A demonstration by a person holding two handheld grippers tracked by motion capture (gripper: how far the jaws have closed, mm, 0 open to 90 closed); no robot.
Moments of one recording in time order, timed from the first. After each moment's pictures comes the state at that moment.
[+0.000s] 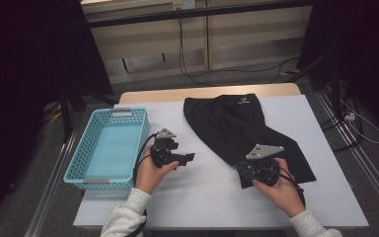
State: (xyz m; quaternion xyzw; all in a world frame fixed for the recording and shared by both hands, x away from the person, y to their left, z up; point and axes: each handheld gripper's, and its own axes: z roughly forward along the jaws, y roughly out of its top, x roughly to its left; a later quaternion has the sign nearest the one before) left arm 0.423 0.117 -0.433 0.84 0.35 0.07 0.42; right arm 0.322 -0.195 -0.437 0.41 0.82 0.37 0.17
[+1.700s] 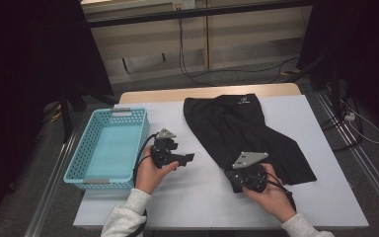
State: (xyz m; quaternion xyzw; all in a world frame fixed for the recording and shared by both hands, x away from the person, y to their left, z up) left arm 0.422 0.118 -0.433 0.84 0.35 0.07 0.41; right arm 0.309 -0.155 -0.436 0.34 0.85 0.37 0.14
